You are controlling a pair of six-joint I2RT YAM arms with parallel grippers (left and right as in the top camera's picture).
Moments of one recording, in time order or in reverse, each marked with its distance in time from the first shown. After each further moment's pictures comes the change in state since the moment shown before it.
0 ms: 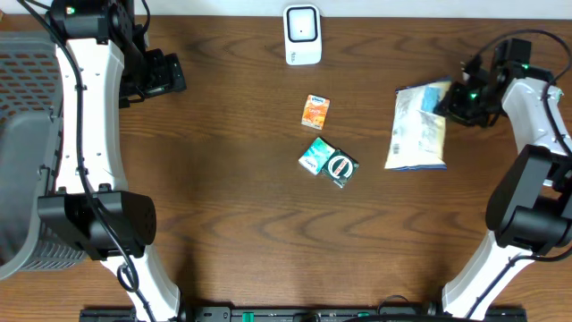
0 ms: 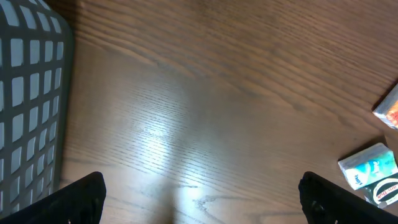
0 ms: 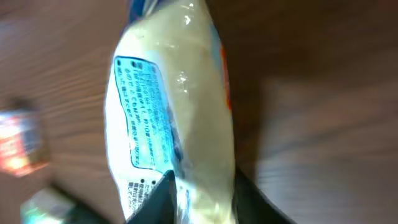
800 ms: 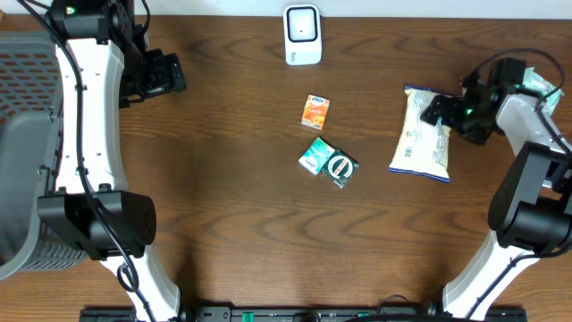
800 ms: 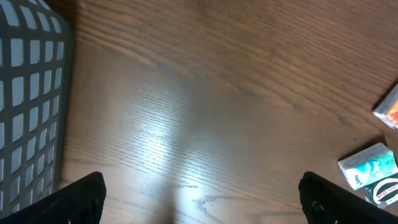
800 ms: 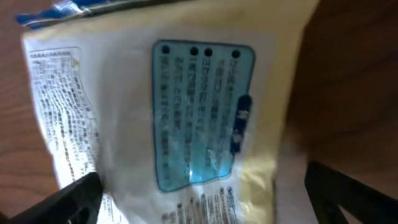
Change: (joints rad) left arm 0.000 0.000 0.000 0.000 0.000 0.000; right arm -0.022 0.000 -0.204 0.232 -0.013 -0.023
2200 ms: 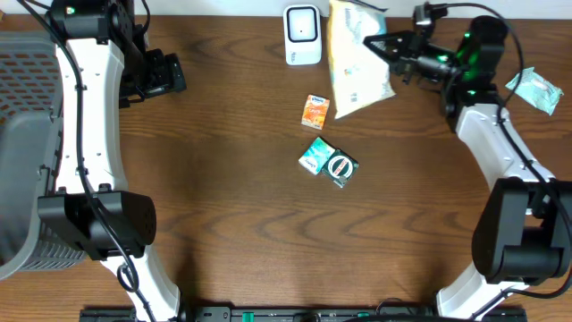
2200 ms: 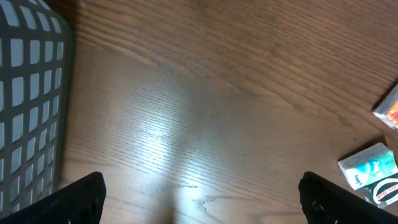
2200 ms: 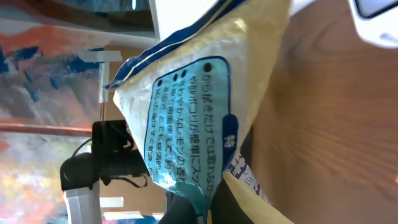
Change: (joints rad) left arm 0.000 0.000 0.000 0.000 0.000 0.000; right arm 0.260 -0.224 -0.119 1.053 -0.823 1.191
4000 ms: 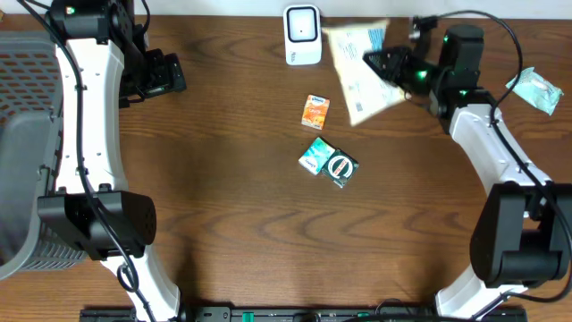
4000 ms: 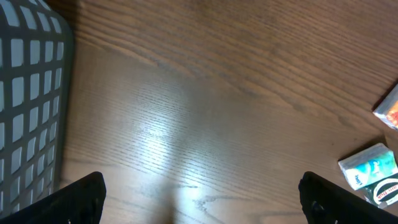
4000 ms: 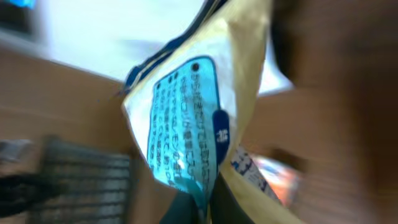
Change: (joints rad) left arm 0.000 0.000 0.000 0.000 0.000 0.000; right arm 0.036 -0.023 0.000 -0.476 0.452 -0.707
